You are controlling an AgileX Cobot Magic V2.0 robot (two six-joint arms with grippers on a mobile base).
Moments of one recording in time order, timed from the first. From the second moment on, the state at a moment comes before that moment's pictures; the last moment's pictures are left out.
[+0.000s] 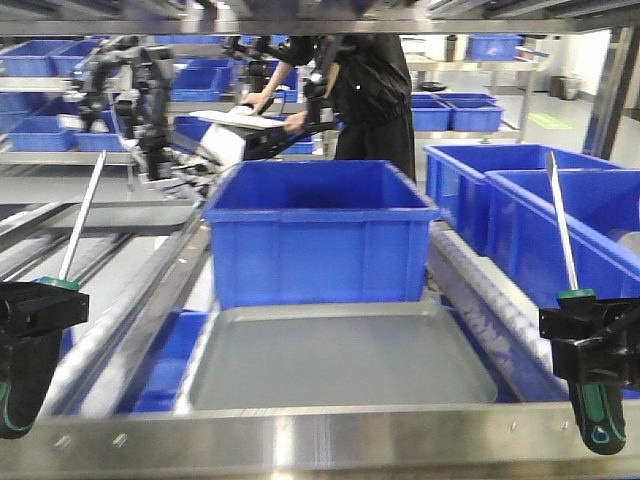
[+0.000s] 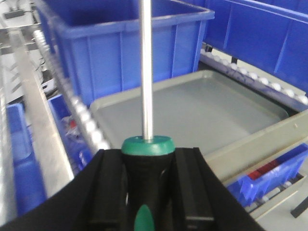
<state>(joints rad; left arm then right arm) -0.14 1.02 -0.99 -0.75 0.56 0.66 0.27 0.98 -1.03 0.06 0.59 0.00</state>
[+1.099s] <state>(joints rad) -0.14 1.02 -0.99 -0.75 0.56 0.66 0.27 0.98 -1.03 0.06 0.59 0.00</state>
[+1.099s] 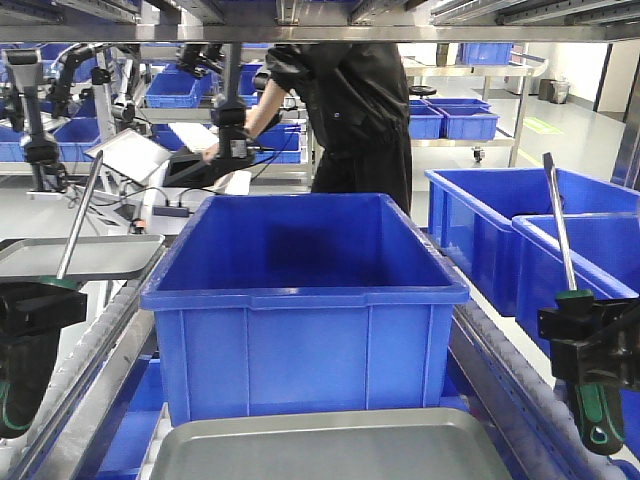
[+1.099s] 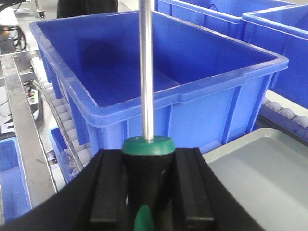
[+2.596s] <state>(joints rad) -0.33 1.39 -0.99 -1.04 0.70 0.68 0.27 1.36 -1.03 0.49 0.74 -0.19</state>
